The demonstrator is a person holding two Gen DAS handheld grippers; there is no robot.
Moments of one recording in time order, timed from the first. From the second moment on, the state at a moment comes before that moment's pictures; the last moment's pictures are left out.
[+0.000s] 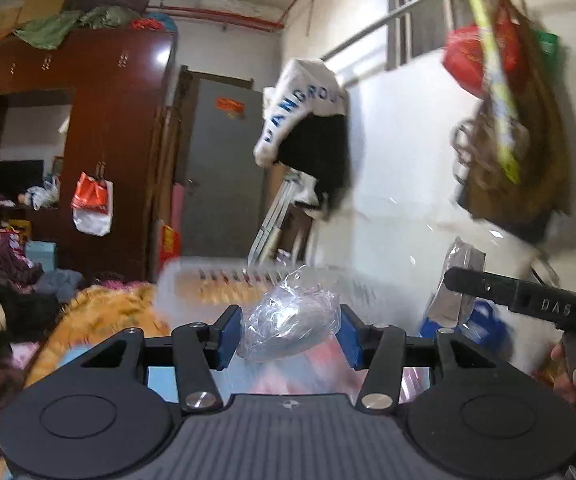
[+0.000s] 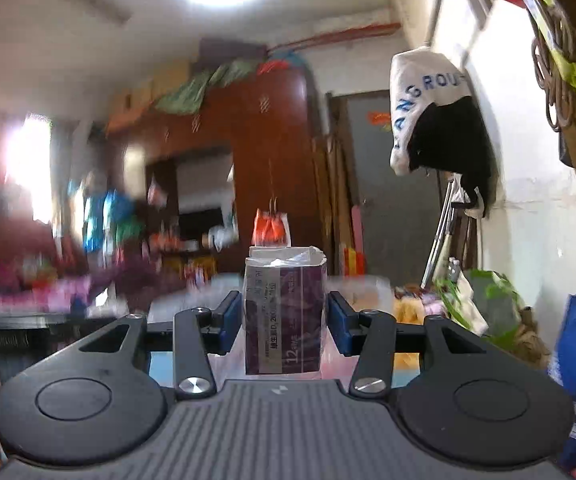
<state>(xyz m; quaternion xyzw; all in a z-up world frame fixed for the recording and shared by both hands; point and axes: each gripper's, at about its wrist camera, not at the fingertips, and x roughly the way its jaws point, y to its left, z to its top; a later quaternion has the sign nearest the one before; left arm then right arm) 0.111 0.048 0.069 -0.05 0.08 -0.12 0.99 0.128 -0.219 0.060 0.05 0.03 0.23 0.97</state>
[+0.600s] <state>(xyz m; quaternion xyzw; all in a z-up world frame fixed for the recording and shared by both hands) 0.242 0.062 0.073 -0.07 0.19 -0.07 0.98 0.220 -0.186 0.069 0.00 0.12 0.23 0.97</state>
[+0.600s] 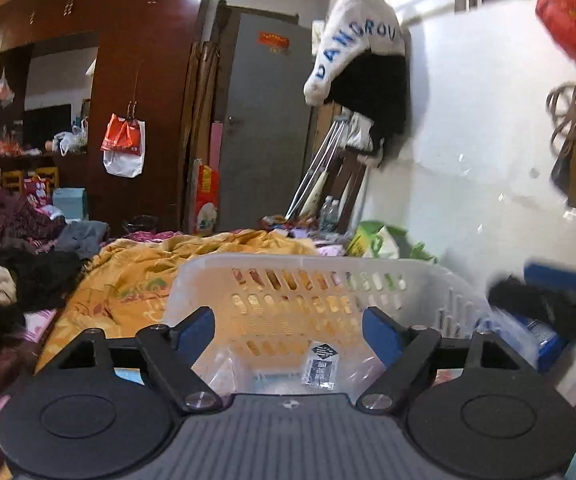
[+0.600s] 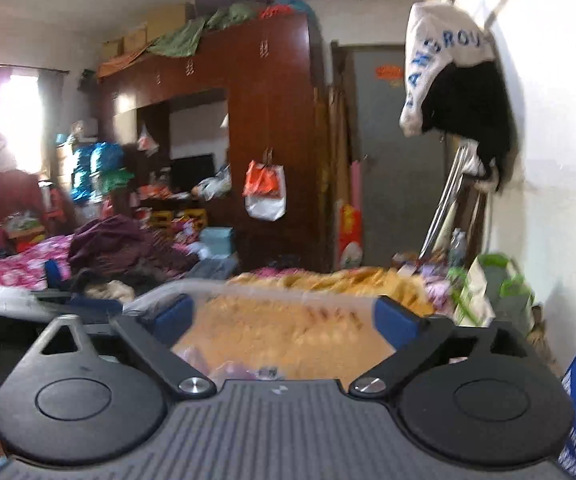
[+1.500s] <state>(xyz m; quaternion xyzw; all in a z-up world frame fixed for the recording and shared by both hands) 0.090 0.061 -0.040 0.01 0.26 -0.13 0.96 0.089 -0.178 -0.047 -0.06 0.23 0.22 0.95</state>
